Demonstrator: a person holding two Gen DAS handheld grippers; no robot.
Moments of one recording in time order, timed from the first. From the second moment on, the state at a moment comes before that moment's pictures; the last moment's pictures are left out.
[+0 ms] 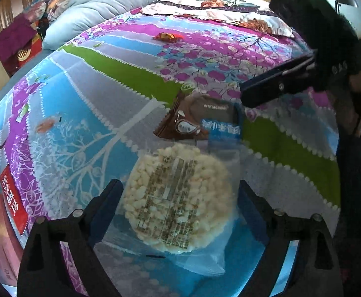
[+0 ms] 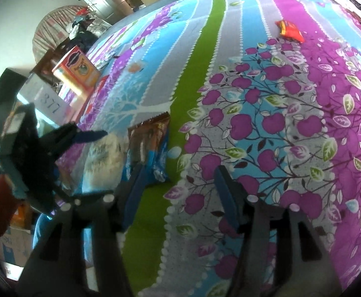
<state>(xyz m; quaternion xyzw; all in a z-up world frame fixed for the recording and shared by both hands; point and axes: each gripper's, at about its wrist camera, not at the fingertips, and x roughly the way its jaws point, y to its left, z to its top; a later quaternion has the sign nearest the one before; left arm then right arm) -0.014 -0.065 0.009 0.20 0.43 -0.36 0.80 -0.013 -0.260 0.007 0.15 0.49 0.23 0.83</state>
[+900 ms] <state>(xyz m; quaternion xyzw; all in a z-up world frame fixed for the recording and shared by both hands) -0.048 0.007 0.070 0.03 0.41 -0.13 0.90 -0.001 -0.174 0.001 0.02 0.48 0.18 0.86</state>
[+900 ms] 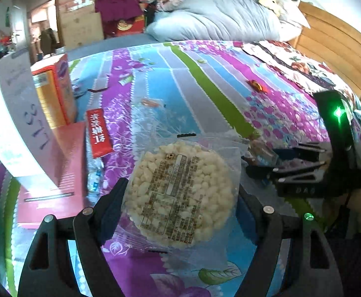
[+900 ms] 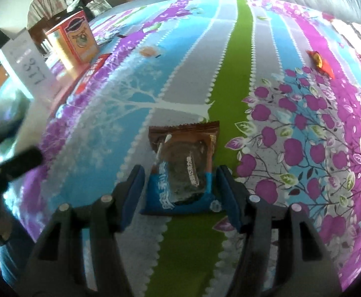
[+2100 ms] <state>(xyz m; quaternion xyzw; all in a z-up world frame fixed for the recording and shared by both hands) -0.147 0.306 0.271 -0.10 0.21 0.21 0.95 0.003 0.067 0.269 0.01 0.29 0.43 0.85</state>
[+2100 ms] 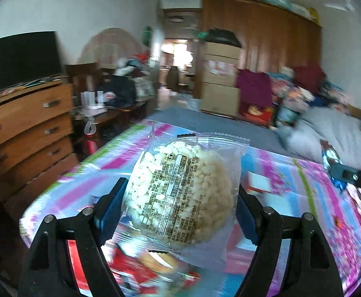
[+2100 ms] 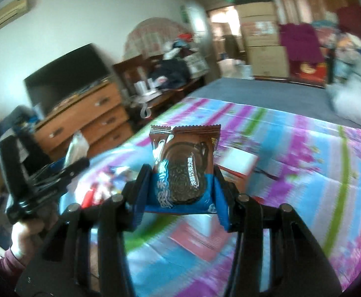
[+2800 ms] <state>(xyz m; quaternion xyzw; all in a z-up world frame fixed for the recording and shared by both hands) -0.132 0.461 0.222 -0.15 0.30 0.32 0.89 0.010 0.243 0.267 -0.07 0.35 0.49 0.79</state>
